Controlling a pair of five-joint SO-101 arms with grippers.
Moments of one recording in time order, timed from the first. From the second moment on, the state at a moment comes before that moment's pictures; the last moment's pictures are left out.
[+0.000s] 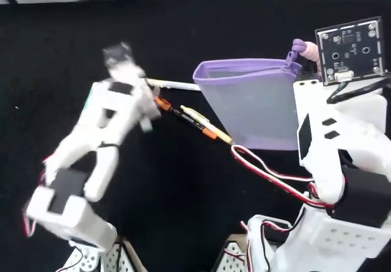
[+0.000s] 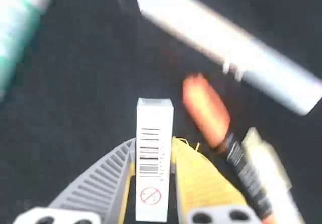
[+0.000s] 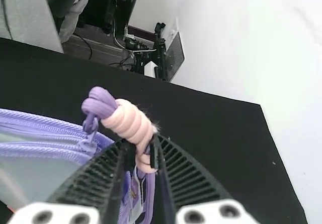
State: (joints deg) left arm 5.9 2.2 19.2 50.9 32.6; right arm 13.2 -45.3 -5.1 80.7 23.1
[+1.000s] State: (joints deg) left arm 21.2 -78.3 60.9 -3.6 17.9; right arm 9.0 -45.4 -7.3 83.0 23.1
